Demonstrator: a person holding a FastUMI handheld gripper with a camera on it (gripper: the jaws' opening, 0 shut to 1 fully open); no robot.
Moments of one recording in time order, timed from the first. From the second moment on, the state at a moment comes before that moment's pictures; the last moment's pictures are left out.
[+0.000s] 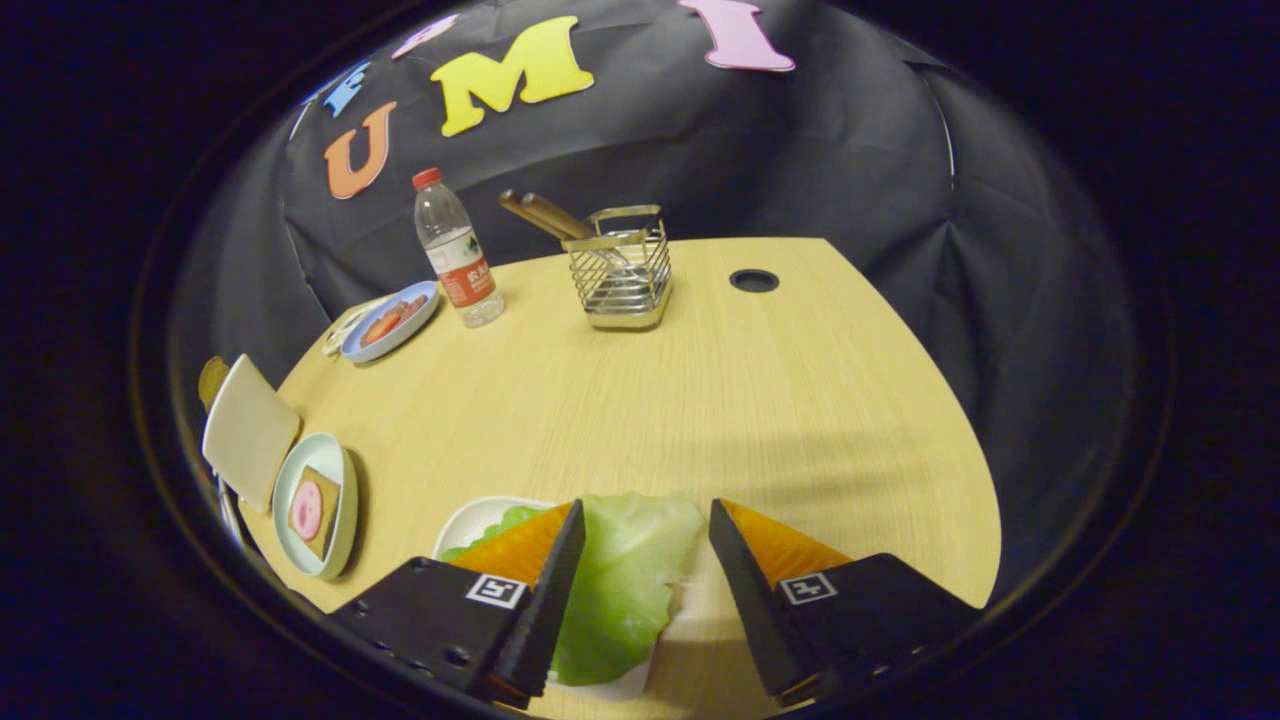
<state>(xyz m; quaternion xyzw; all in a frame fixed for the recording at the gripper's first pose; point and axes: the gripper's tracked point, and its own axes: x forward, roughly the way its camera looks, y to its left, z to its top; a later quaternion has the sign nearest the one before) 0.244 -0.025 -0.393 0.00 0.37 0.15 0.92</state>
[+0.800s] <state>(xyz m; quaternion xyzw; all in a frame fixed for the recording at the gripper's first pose) 0.240 -0.032 -0.373 -0.03 0.35 0.10 0.93</state>
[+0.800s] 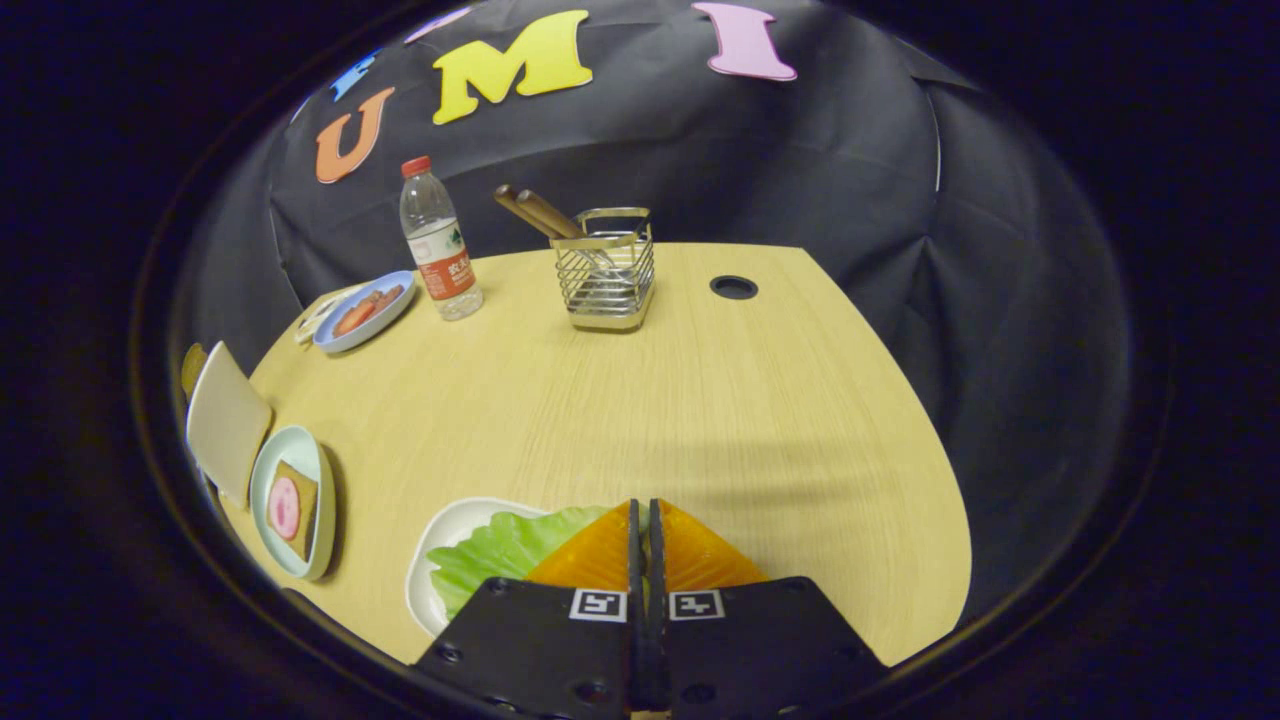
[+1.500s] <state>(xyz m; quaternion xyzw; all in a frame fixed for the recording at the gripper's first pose) 0.169 0.017 -0.257 -0.02 0.26 0.08 0.96</state>
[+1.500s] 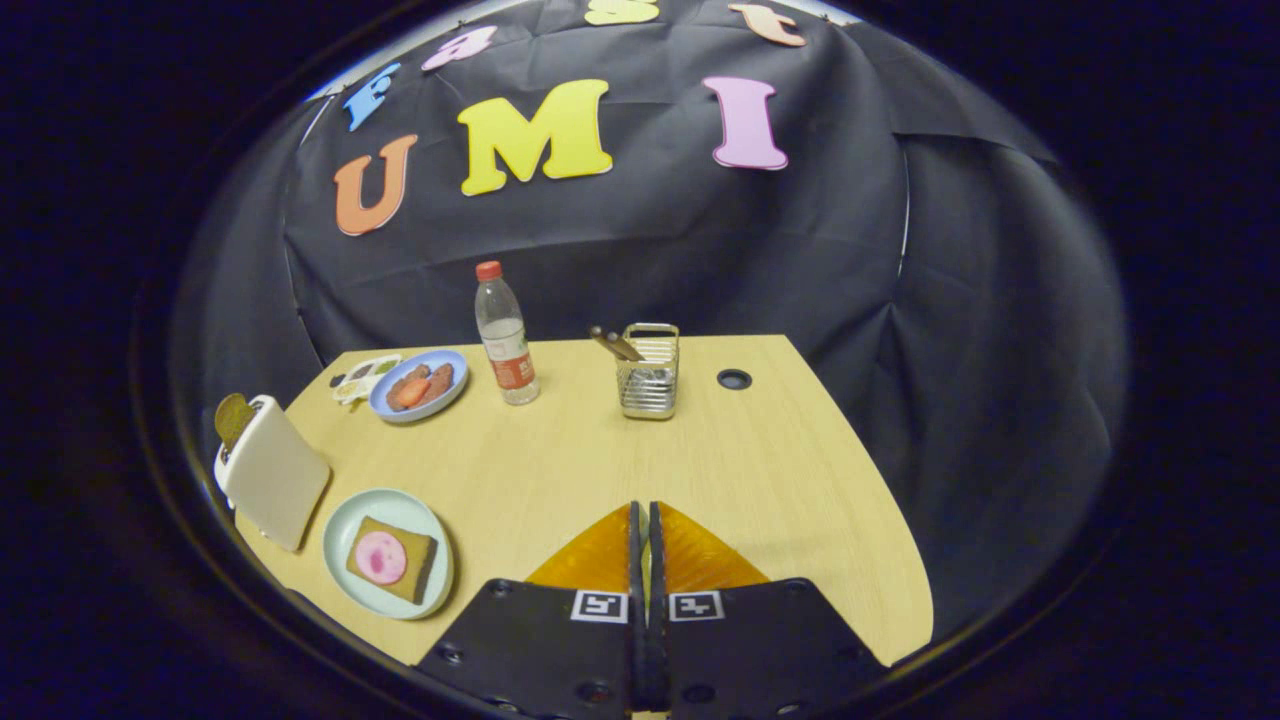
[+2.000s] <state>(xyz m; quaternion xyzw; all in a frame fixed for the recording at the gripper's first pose) 0.103 0.132 -0.202 -0.05 0.23 0.14 0.96</state>
